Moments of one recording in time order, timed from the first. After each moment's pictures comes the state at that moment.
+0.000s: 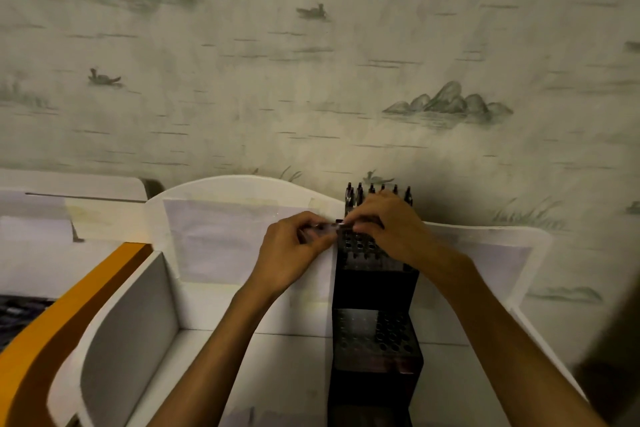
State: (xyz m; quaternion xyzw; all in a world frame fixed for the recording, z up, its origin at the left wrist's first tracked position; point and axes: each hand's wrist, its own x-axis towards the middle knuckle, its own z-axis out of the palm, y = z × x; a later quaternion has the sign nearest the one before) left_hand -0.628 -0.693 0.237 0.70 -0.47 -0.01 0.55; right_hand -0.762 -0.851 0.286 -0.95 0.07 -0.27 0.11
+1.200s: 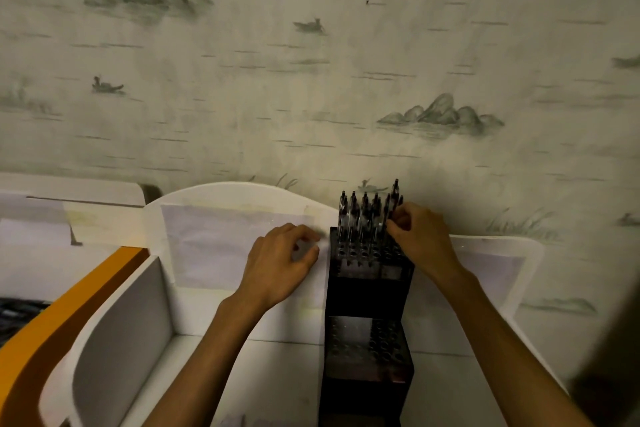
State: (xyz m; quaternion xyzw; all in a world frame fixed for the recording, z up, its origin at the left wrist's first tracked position) left_hand -0.628 -0.685 0.231 0.77 -0.49 0.11 0.39; right_hand -0.783 -0.892 0.268 -0.87 0.29 -0.36 0.18
